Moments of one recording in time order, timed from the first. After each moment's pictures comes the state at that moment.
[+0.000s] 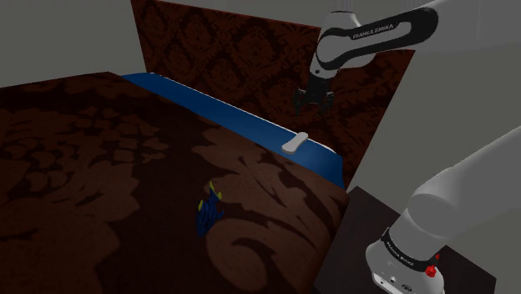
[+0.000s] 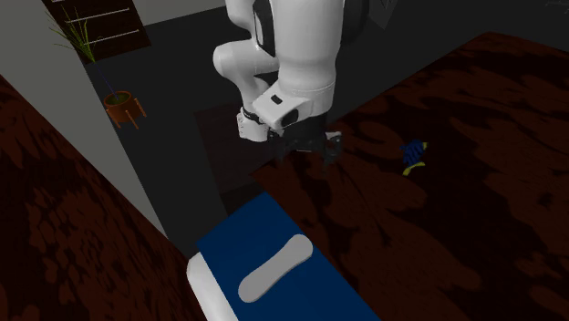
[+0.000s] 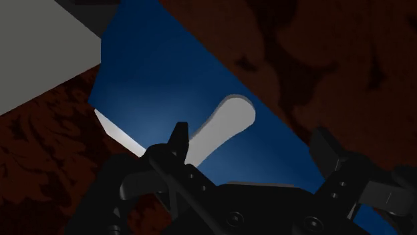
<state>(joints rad) -0.15 -0.29 0.03 -2.29 0.04 2.06 0.43</state>
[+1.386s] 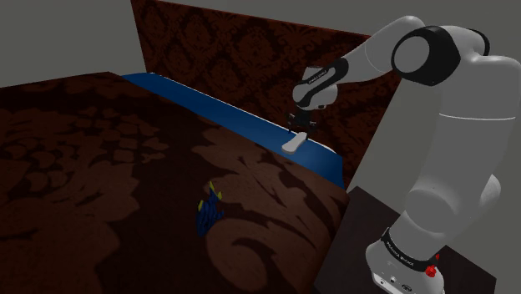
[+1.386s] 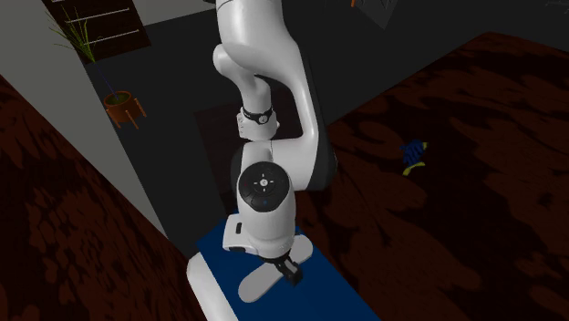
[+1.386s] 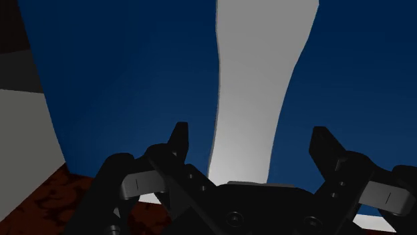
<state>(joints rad) -0.24 0.35 -0.05 -2.02 0.05 2.38 0.92</state>
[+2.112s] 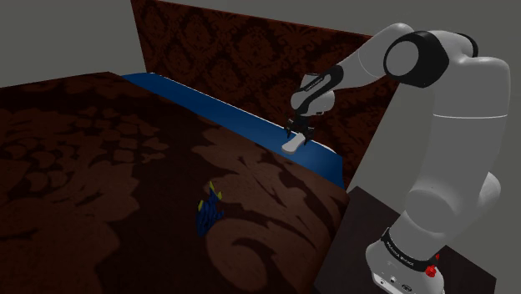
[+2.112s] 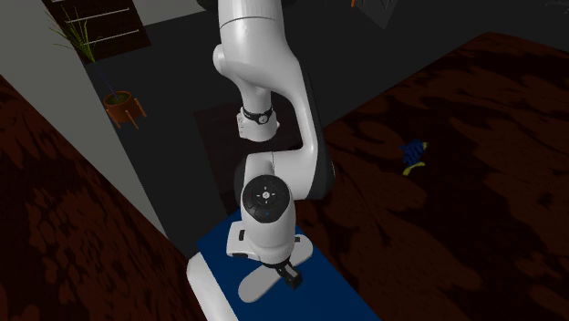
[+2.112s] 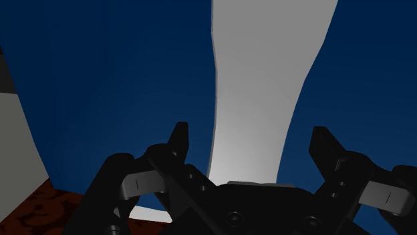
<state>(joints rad) -0.24 0.40 -0.04 -2.02 0.05 2.44 0.92</state>
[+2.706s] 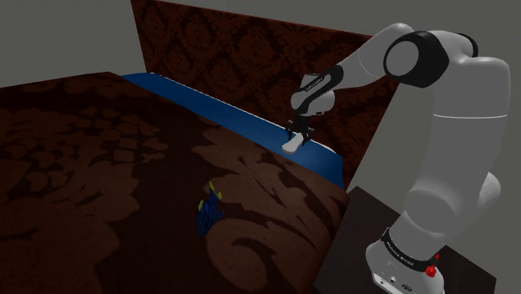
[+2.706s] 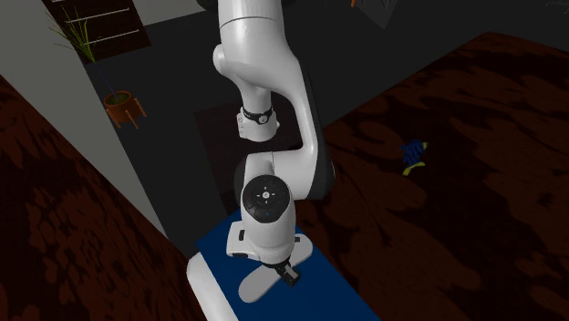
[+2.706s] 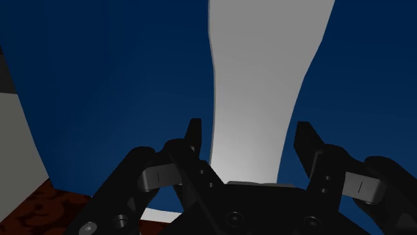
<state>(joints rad) -0.24 0.40 -0.04 -2.02 0.05 2.44 0.92</state>
